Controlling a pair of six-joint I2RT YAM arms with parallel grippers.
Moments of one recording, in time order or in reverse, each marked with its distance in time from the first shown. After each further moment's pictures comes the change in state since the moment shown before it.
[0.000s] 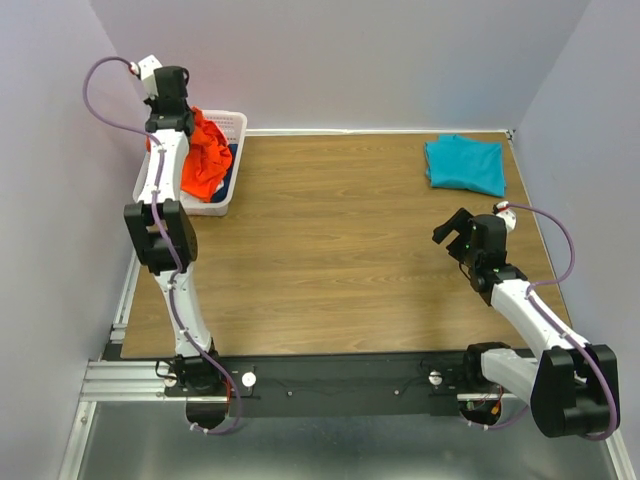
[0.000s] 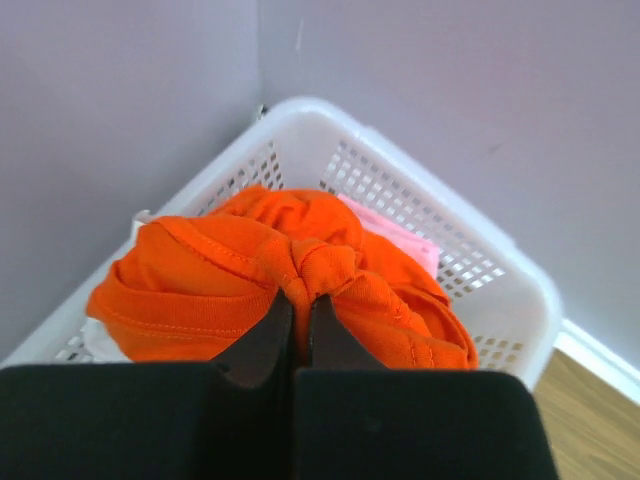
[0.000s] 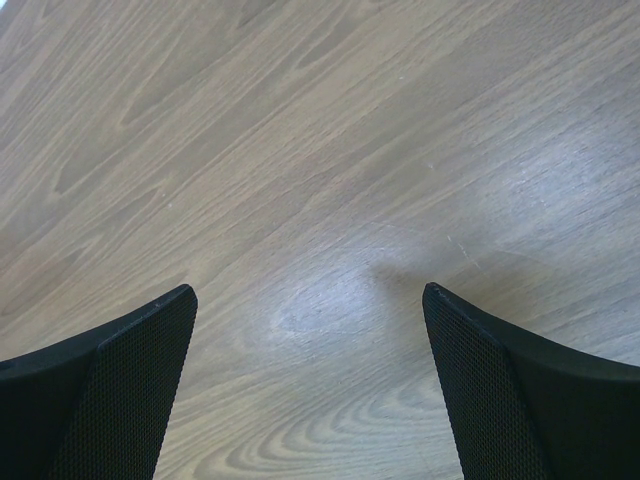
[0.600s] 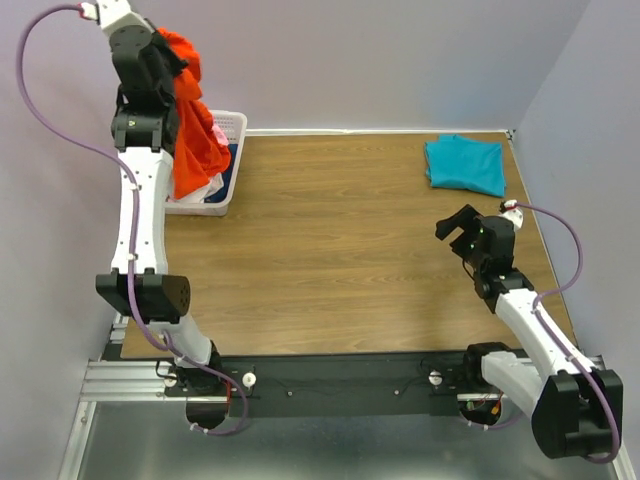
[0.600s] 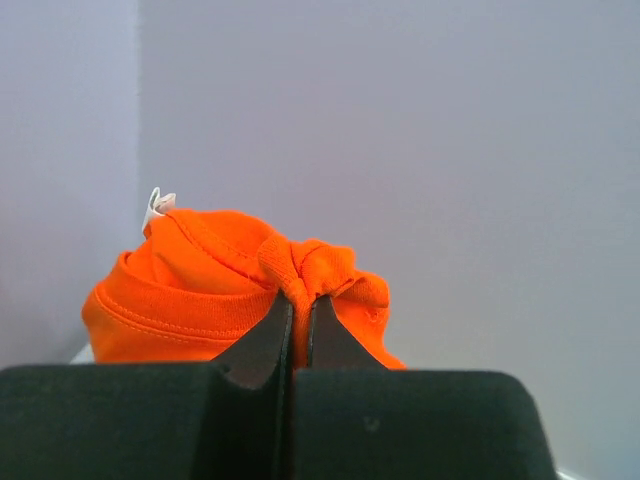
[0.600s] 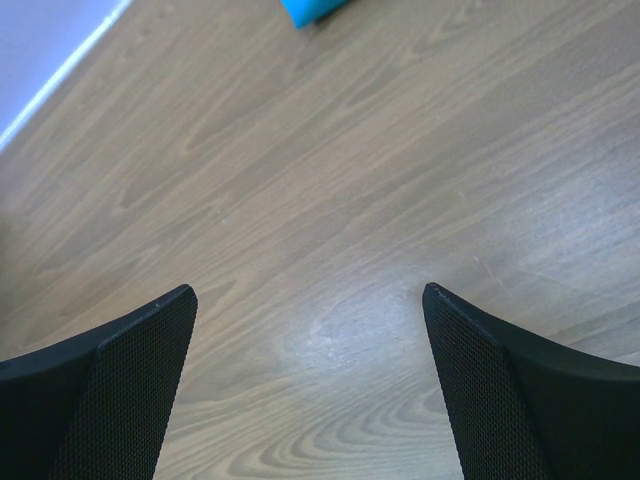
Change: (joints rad) left arm -0.068 -0.471 -0.029 0.063 0.146 0.009; right arm 0.000 -0.102 0.000 0.000 -0.016 0.000
